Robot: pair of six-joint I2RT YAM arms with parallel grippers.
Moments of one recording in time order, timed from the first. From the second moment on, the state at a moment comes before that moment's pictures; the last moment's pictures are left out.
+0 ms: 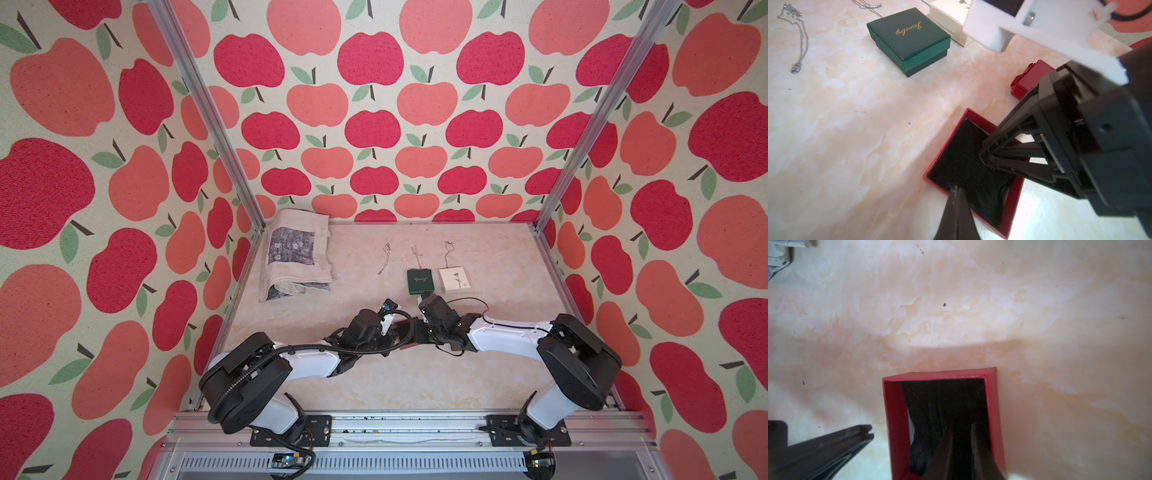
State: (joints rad) left arm -0.80 1.46 0.46 0.41 0.07 -0.14; right arm 0.90 1.62 0.78 -0.12 -0.03 0.73
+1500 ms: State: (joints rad) left arm -0.80 1.22 0.41 0.36 0.14 -0.09; right arm 0.69 1.16 0.70 -0.62 0.13 0.49
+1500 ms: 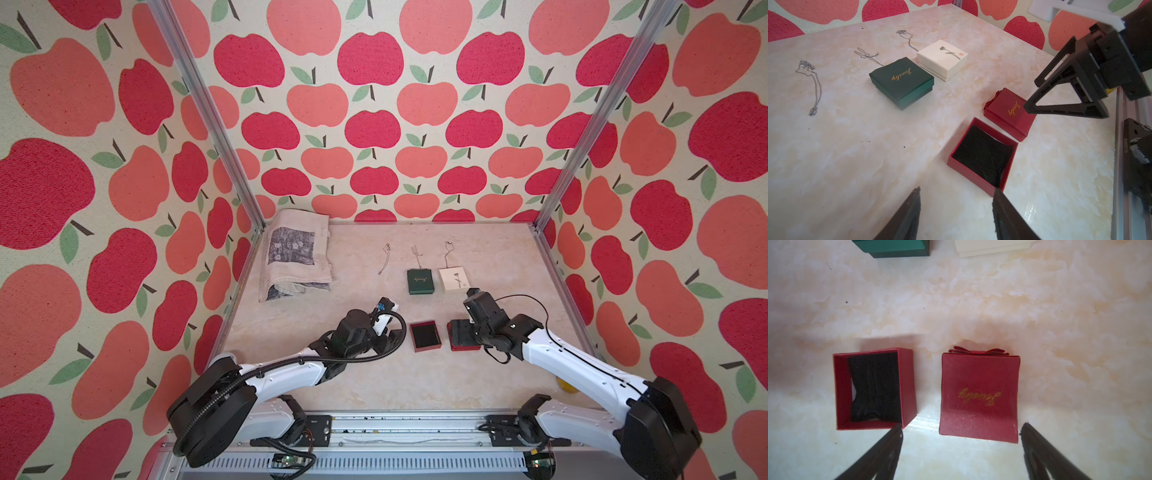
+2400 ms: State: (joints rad) left arm -0.80 1.15 0.34 0.31 0.17 -0.08; right arm 0.63 1.40 0.73 -0.59 0.14 0.44
